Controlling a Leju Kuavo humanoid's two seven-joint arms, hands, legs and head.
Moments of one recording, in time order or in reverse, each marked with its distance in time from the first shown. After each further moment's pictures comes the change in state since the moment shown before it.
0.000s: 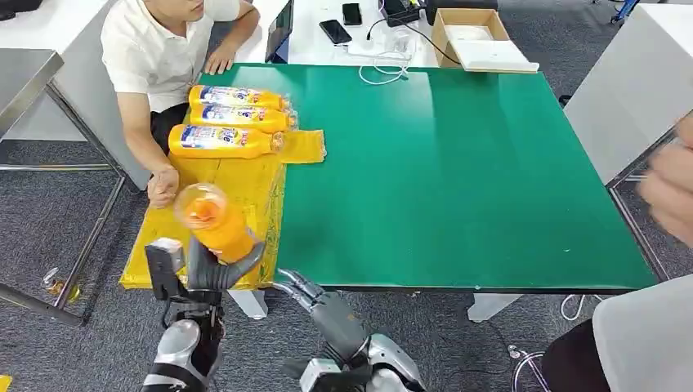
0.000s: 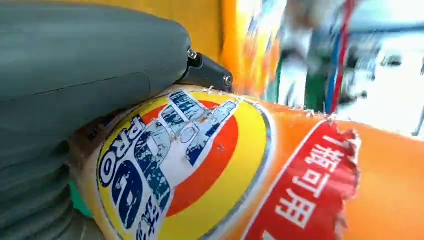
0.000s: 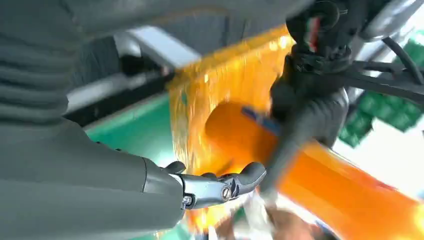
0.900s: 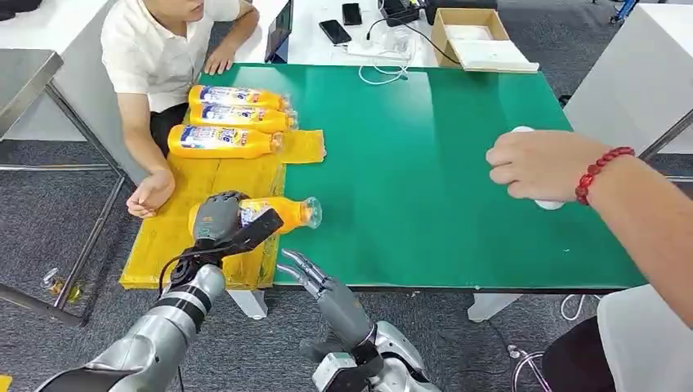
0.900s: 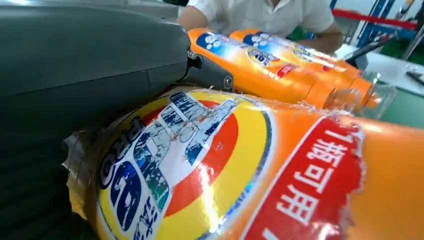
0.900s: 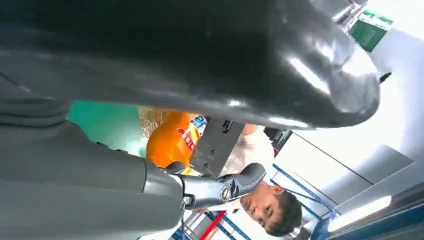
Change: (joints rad) left arm -0.502 0.044 0.082 0.808 -1.005 0.270 0.238; right arm -0.024 0.001 -0.013 -0.075 -0.073 0.057 -0.050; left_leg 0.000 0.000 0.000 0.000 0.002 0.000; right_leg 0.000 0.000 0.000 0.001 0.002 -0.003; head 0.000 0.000
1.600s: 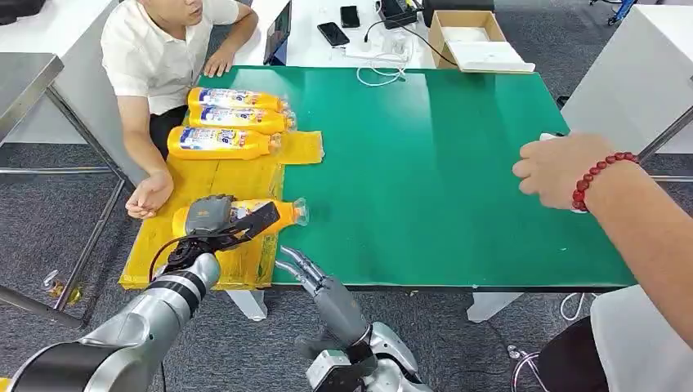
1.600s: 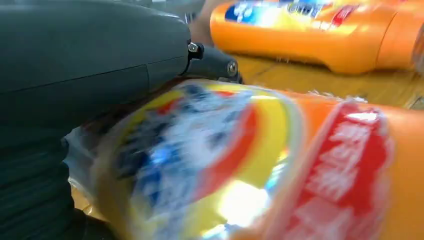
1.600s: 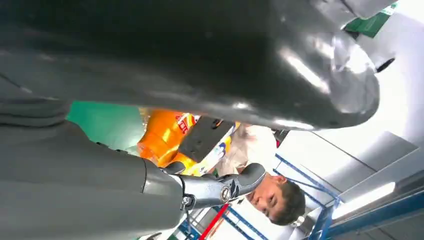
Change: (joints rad) left arm -0.099 0.032 -0.020 0.144 -0.112 -0.186 0.264; right arm -0.002 0.031 -0.003 0.041 -0.008 -0.052 0.000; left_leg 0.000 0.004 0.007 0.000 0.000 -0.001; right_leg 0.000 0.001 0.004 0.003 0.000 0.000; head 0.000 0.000
